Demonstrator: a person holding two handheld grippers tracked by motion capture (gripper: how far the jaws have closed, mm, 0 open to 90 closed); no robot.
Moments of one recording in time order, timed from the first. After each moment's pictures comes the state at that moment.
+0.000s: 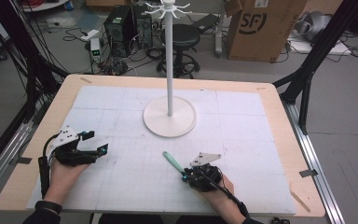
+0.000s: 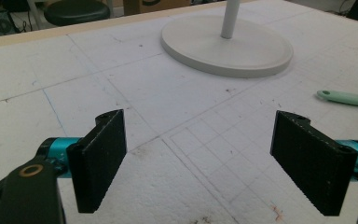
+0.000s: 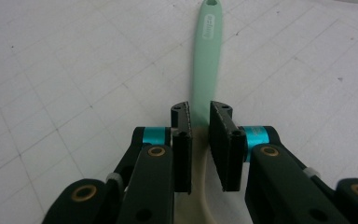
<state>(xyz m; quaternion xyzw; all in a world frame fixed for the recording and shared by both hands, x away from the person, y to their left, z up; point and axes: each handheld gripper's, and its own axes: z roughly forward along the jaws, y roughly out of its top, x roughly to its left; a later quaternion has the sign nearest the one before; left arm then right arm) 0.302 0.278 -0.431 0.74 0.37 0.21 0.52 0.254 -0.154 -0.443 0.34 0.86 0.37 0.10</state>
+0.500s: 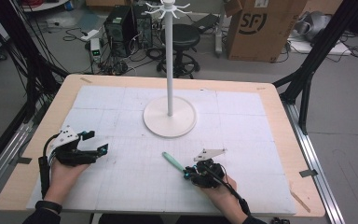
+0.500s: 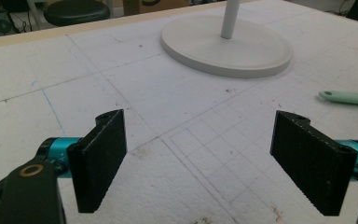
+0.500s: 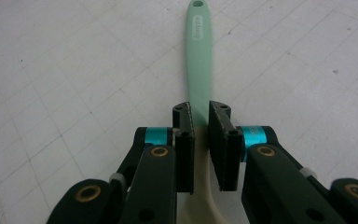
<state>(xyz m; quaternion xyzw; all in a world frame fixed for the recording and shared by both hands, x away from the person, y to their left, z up) 0.303 0.277 -0.432 0.74 0.37 0.21 0.52 0.264 -0.164 -0.439 0.36 0.85 0.38 0.06</state>
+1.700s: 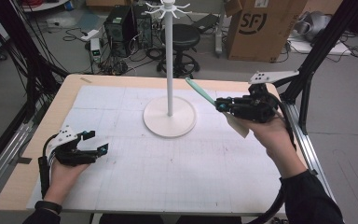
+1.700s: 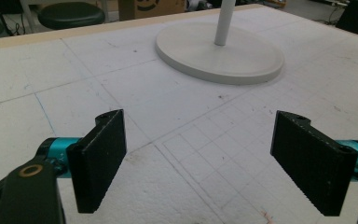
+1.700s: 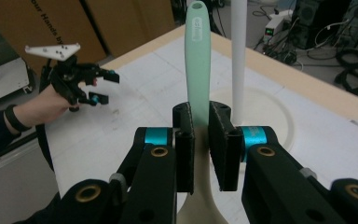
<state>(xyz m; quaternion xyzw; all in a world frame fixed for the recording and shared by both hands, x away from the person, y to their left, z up) 0.302 0.277 -0.430 0.73 0.37 0.20 0.54 0.328 -0.244 -0.223 0.31 0.80 0.51 0.09</state>
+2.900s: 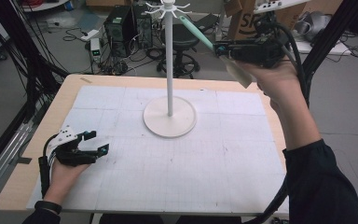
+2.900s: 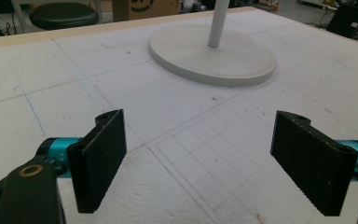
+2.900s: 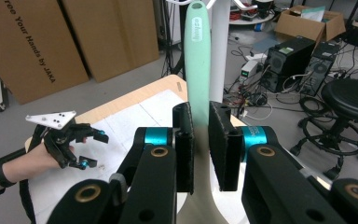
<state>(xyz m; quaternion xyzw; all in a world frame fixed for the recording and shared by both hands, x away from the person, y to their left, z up) 0.302 0.277 -0.430 0.73 0.36 0.19 0.55 0.353 -0.217 -0.101 0.29 0.79 0.52 0.16</state>
